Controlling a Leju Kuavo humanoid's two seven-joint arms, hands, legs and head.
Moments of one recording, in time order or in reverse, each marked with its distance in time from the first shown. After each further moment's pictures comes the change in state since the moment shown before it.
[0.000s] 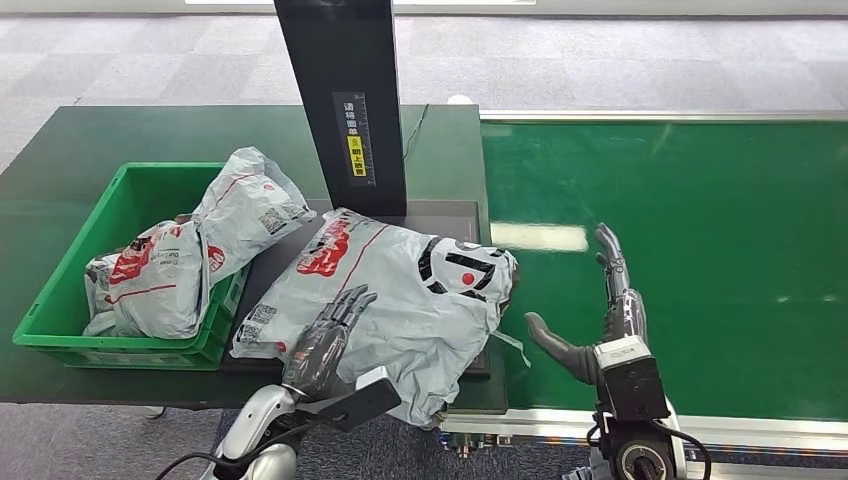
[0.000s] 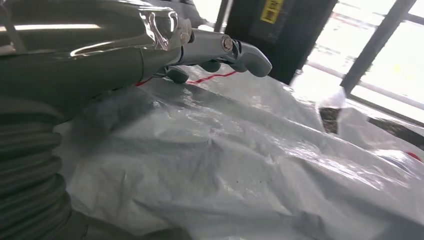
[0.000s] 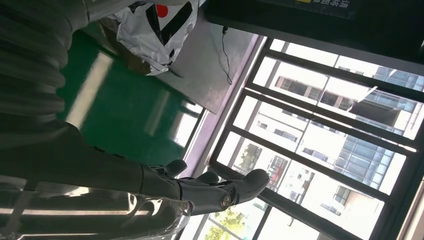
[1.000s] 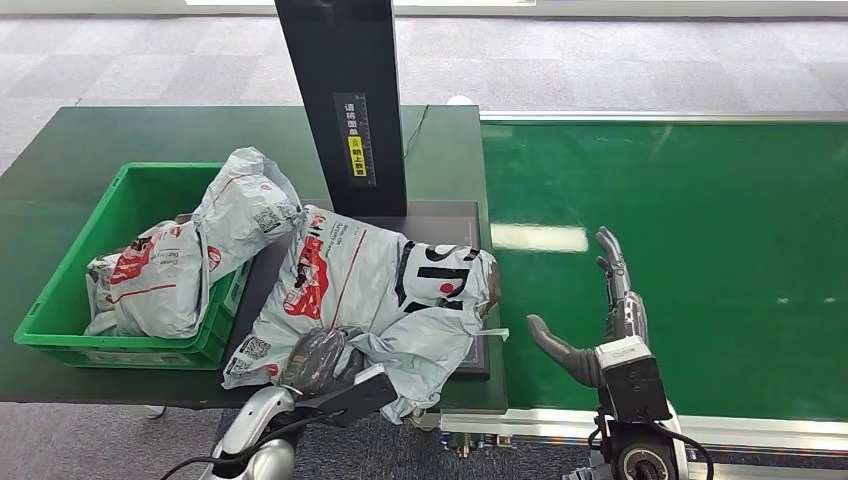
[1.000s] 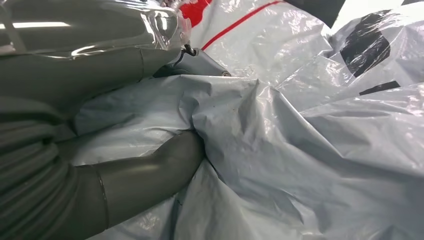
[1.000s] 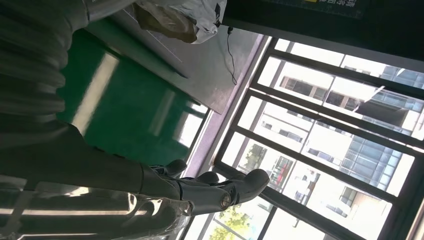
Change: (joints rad) left arm -0.005 -0.024 0.055 0.068 -0.012 -0.115 -0.003; right arm 0.008 0.001 -0.006 -0.007 0.003 0.004 0.015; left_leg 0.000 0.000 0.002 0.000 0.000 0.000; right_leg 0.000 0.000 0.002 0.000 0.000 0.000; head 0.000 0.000
